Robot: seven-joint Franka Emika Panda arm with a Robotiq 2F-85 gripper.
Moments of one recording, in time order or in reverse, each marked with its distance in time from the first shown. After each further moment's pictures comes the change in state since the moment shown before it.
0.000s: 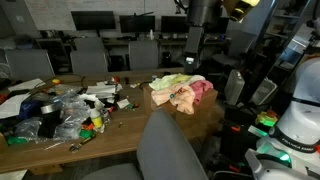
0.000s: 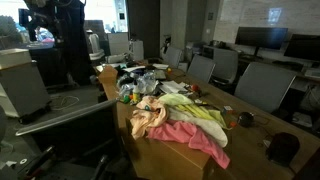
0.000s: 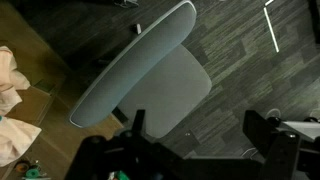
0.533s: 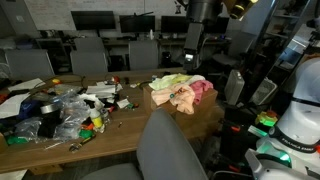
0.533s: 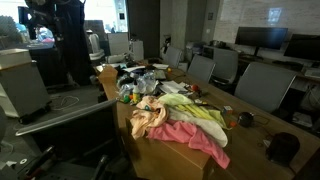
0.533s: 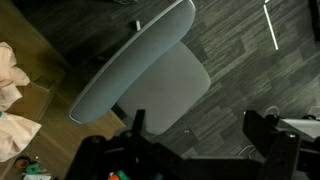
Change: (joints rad) arm 0.000 -0.002 0.000 0.011 0.000 0.001 0.000
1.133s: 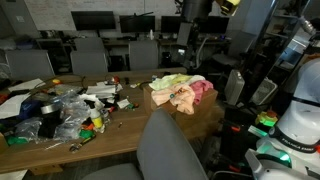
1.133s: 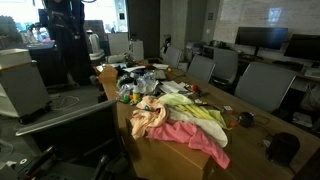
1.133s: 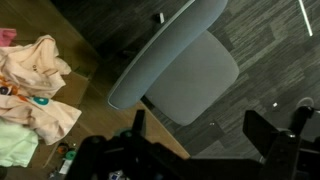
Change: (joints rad) arm -0.088 0.054 -0.002 0.055 -0.110 0.005 0.009
